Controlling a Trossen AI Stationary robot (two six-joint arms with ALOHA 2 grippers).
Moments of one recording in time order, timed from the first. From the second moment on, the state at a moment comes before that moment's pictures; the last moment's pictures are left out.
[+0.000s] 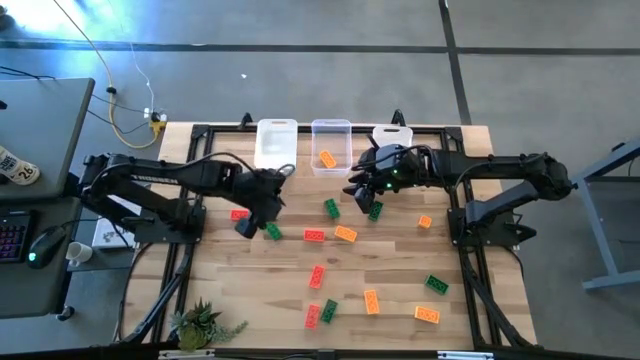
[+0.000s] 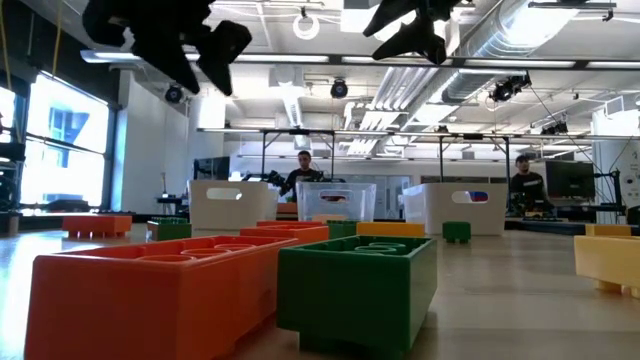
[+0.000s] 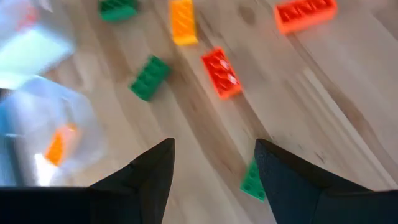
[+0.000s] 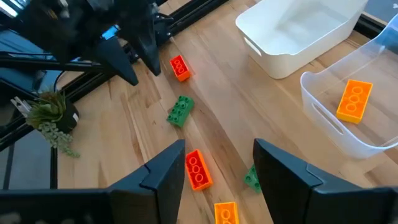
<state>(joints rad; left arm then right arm) 0.11 1.27 1.05 -0.81 0.00 0.58 -0.06 1.33 1.20 -0.49 0.05 0.50</state>
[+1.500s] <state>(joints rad) 0.02 1.69 0.99 -0.81 -0.08 0.52 -0.06 1.33 1.20 -0.49 0.05 0.50</state>
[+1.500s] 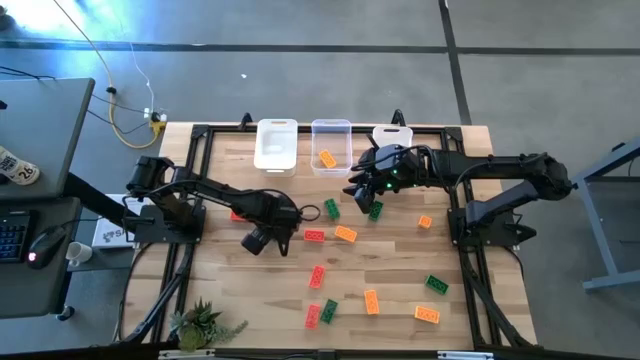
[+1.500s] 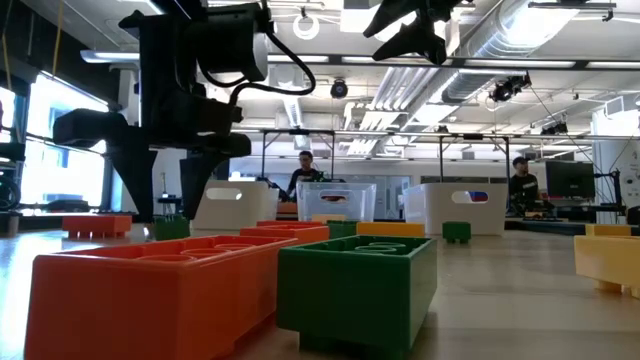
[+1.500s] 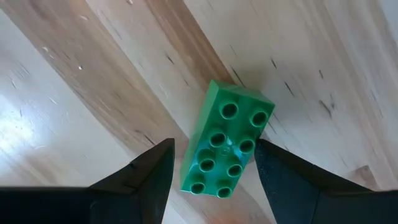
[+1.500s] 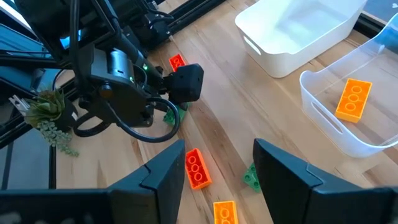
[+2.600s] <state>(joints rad) 0.02 1.69 1.03 -0.89 -0.16 0.54 -0.06 1.33 1.20 -0.50 0.08 0.49</state>
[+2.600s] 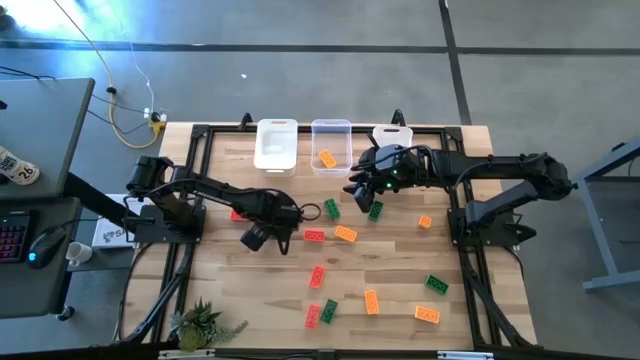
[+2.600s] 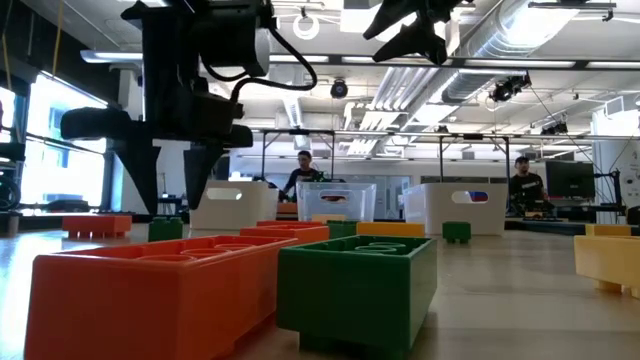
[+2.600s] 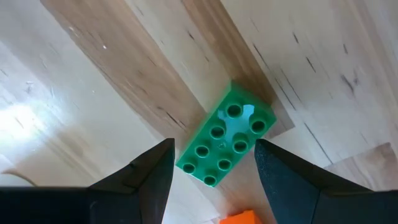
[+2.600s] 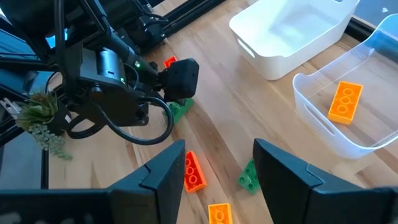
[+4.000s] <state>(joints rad) -0.04 1.84 1.03 -0.89 -0.35 0.62 -0.06 1.33 1.20 -0.50 0.08 0.50</state>
